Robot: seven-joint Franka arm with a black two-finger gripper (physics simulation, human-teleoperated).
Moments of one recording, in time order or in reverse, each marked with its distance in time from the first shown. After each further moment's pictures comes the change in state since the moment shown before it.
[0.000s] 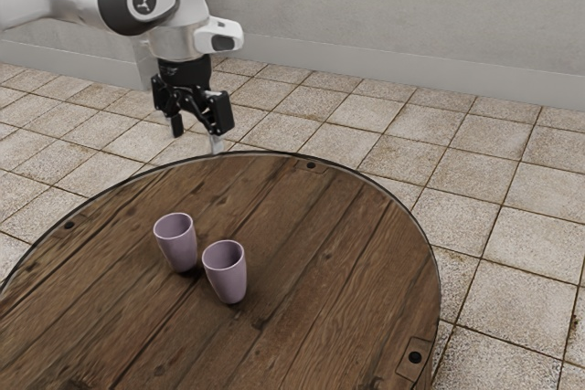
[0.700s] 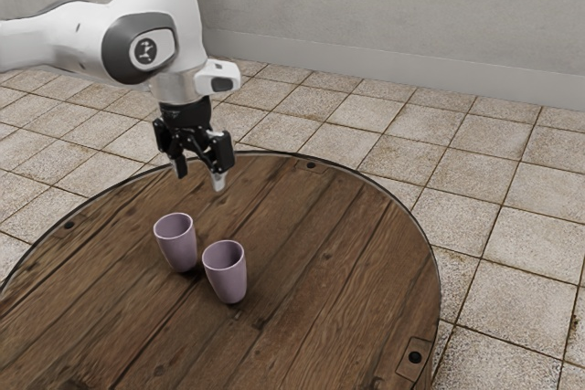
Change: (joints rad) arm 0.142 -0.051 -0.123 -0.224 -0.060 0.165 -0.028
